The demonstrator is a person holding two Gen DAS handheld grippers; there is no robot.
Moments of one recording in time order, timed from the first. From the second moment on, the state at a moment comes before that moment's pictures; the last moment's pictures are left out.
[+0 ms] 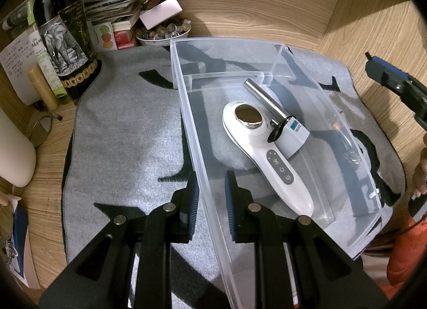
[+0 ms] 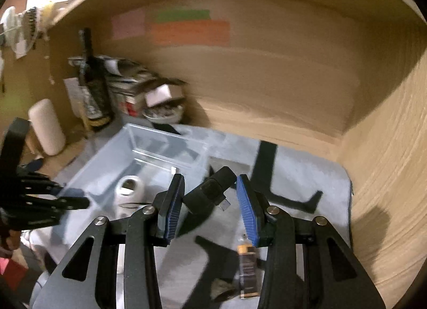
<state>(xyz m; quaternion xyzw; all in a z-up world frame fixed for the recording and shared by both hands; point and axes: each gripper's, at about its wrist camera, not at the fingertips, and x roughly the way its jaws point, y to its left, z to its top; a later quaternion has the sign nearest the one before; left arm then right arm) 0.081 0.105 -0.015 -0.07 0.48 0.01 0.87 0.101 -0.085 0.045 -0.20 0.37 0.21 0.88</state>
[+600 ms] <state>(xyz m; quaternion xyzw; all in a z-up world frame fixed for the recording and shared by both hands) 0.079 0.106 -0.015 -0.07 0.48 0.00 0.88 0.094 -0.035 -0.016 -0.23 0.45 0.27 0.82</state>
